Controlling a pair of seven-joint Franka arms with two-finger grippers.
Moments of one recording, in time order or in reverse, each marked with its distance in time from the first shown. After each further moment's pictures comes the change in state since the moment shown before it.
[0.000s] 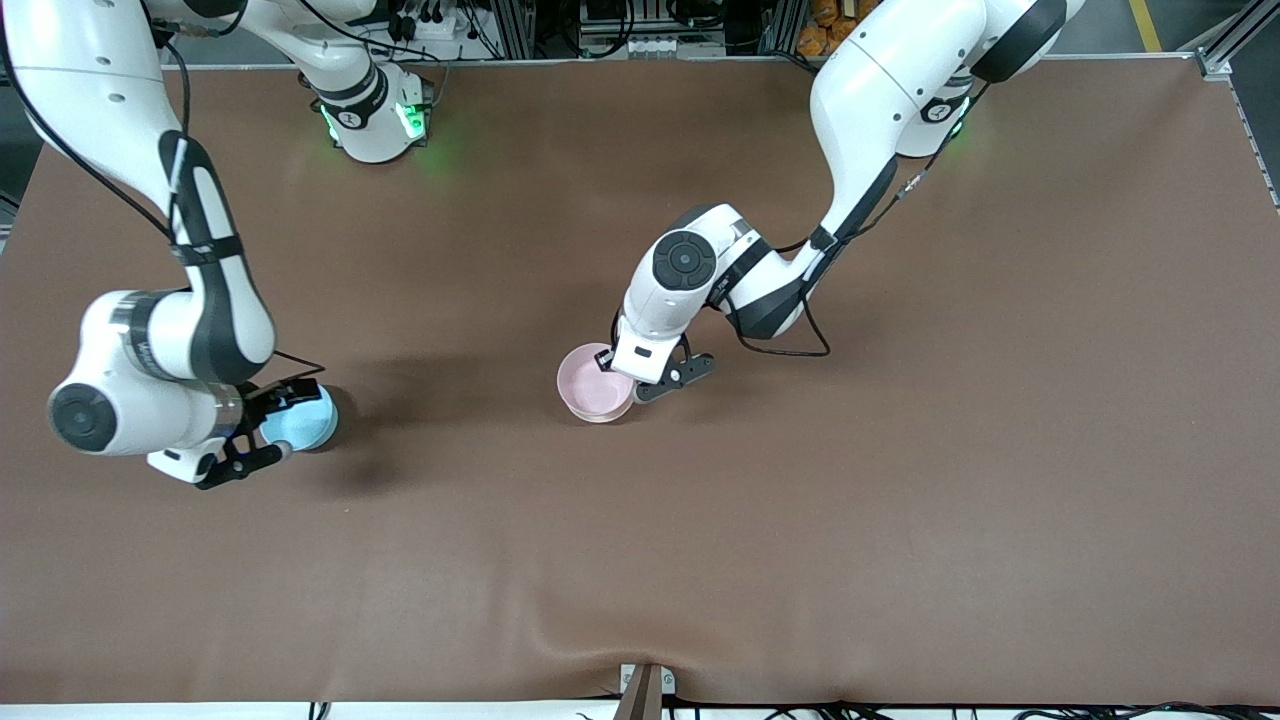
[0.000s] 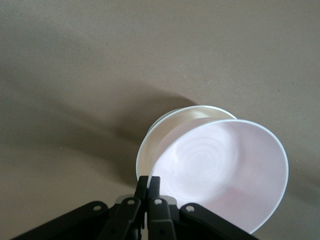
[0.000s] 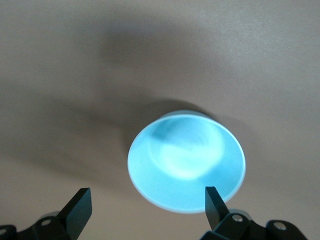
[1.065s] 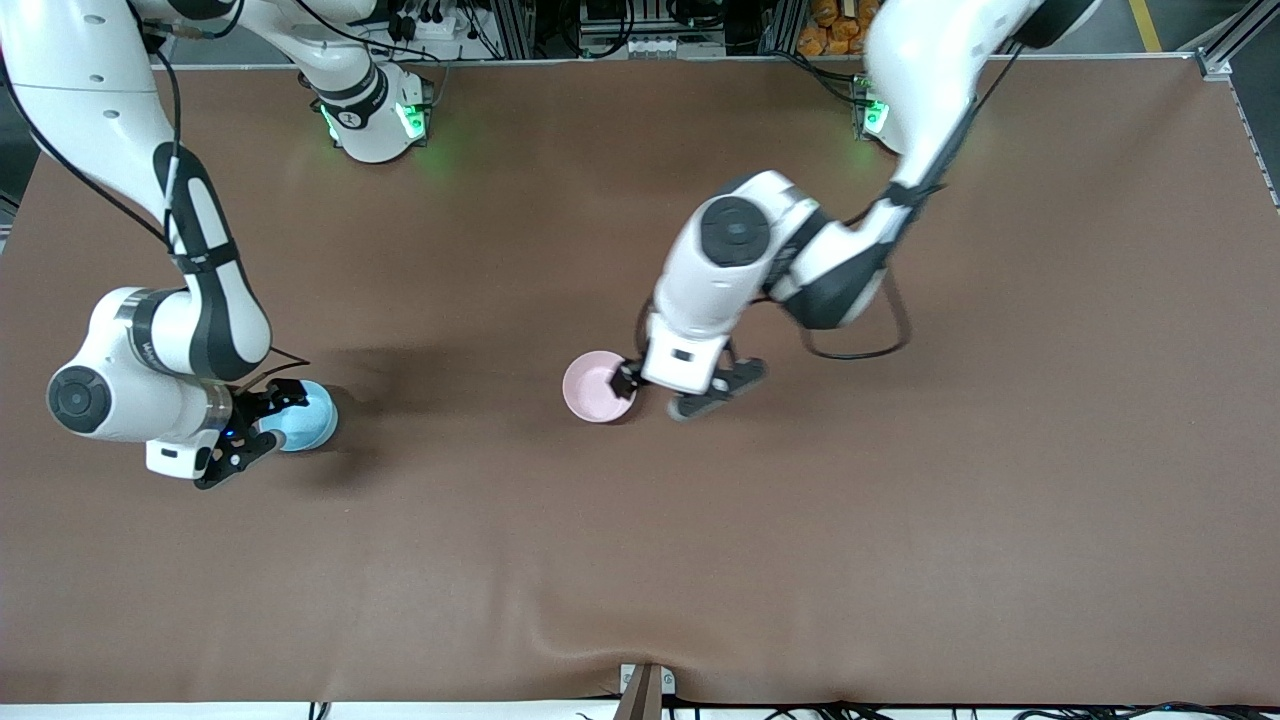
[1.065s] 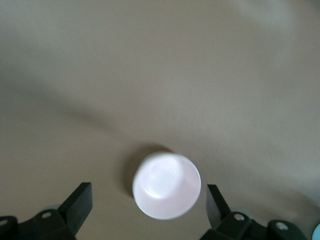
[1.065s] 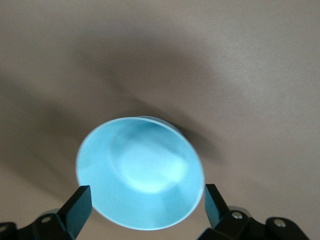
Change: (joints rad) left arm 0.112 -0.172 0.009 0.131 0.008 -0.248 0.075; right arm -0.063 0.020 -0.009 -0.017 0.000 0.112 -0.311
